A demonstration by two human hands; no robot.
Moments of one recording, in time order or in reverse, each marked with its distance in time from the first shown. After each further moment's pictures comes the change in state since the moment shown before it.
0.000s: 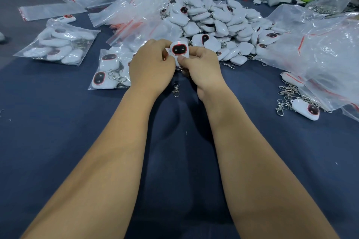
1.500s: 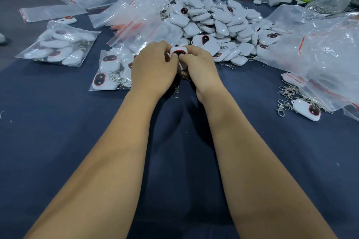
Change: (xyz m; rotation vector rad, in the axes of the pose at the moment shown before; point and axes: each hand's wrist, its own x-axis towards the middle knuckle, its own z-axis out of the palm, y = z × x) left_hand 0.001 0.003 0.002 0.059 0.032 0.035; right_hand -0.001 -0.002 0.005 -0.033 -0.063 -0.013
